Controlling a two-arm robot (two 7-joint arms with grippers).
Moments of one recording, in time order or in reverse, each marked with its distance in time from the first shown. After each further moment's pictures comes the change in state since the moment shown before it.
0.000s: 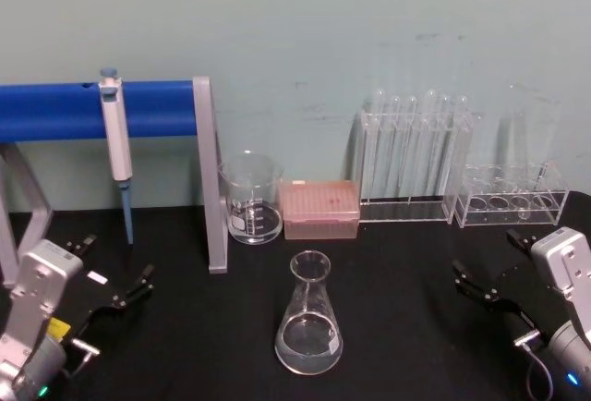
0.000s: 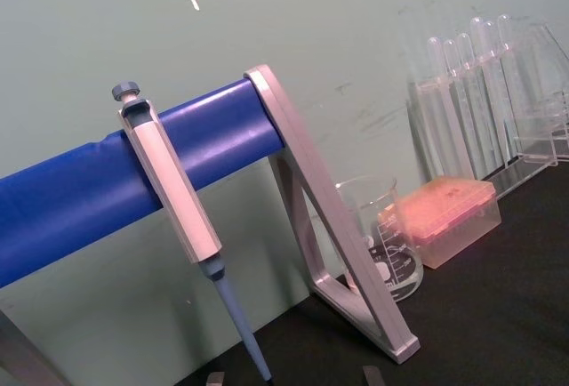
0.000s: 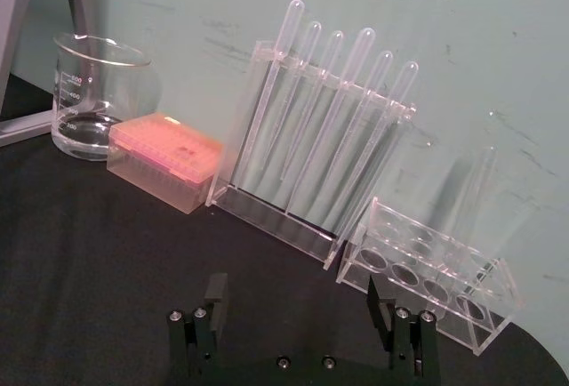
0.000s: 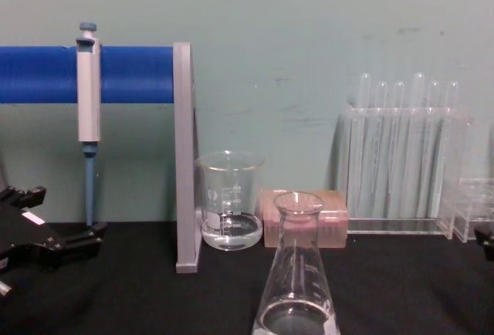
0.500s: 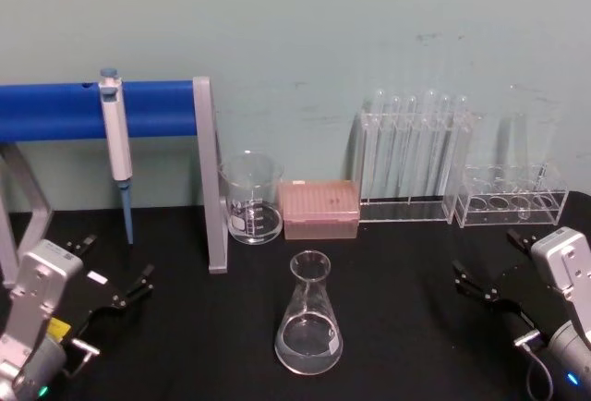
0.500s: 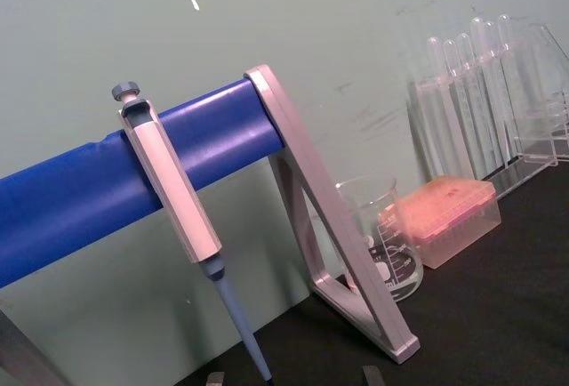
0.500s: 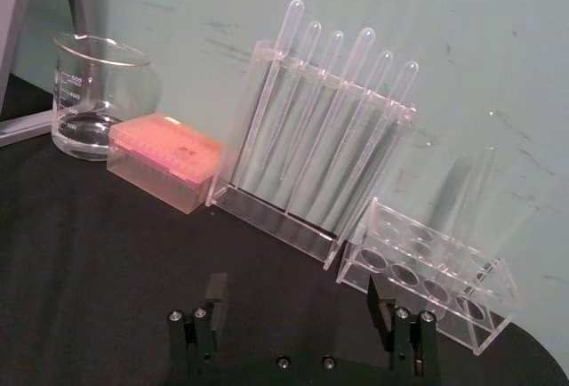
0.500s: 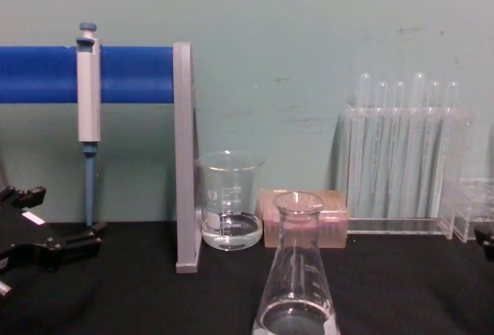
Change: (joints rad) left arm 0.000 0.000 0.000 0.000 0.000 0.000 0.000; right arm 0.000 0.000 0.000 0.000 0.000 0.000 0.000
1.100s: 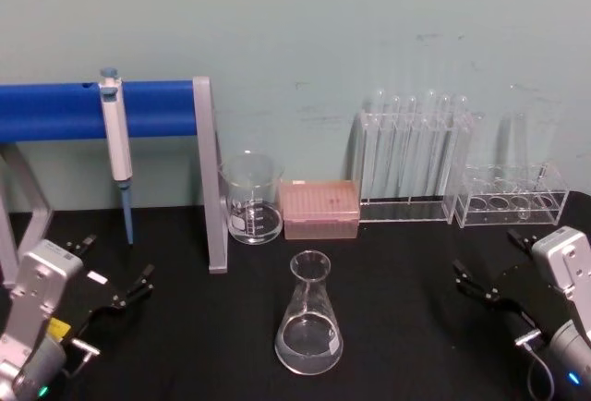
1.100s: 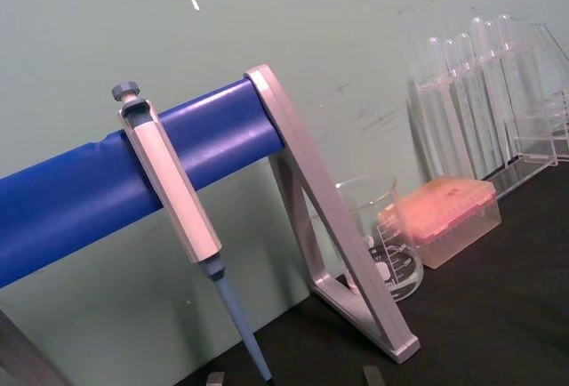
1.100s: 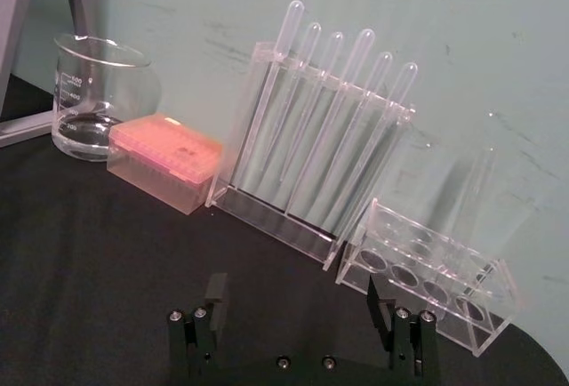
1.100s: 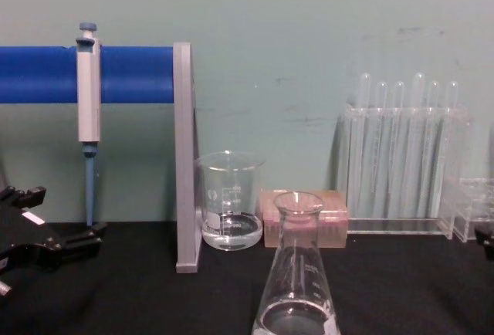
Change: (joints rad) left arm 0.000 0.000 0.000 0.000 0.000 0.000 0.000; right arm 0.000 0.000 0.004 0.000 -0.001 -0.001 0.005
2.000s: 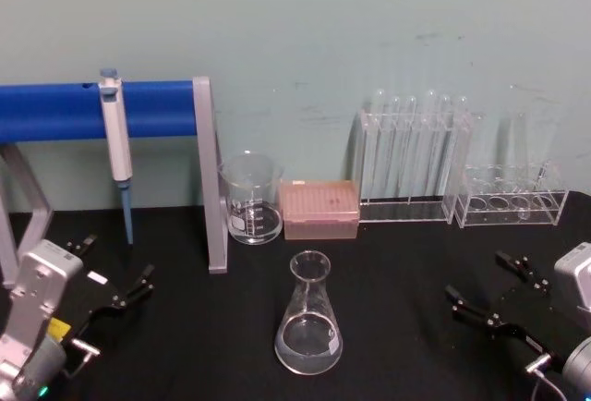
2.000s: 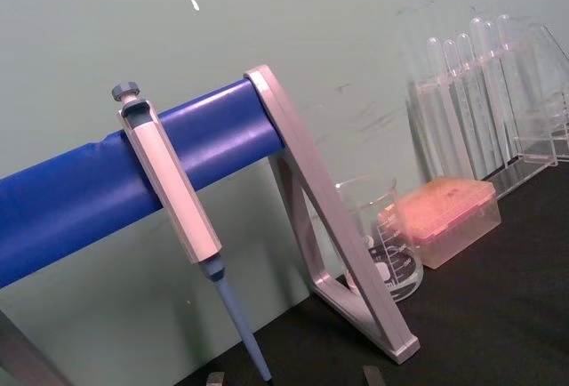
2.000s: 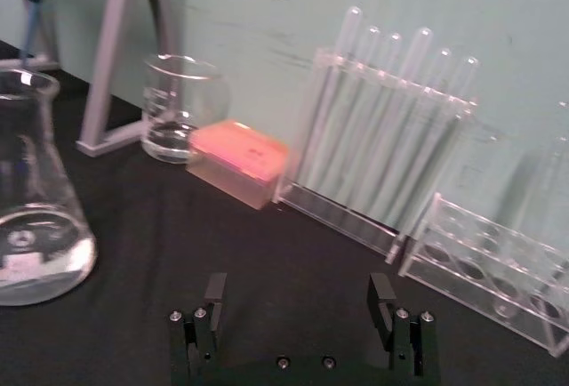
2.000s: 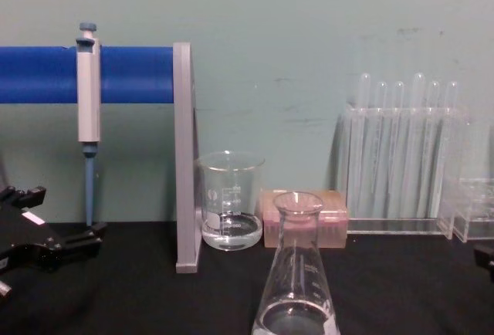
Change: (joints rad) left arm 0.000 0.000 0.000 0.000 0.000 0.000 0.000; right arm -0.095 0.027 0.081 -0.075 0.079 -0.004 0.189
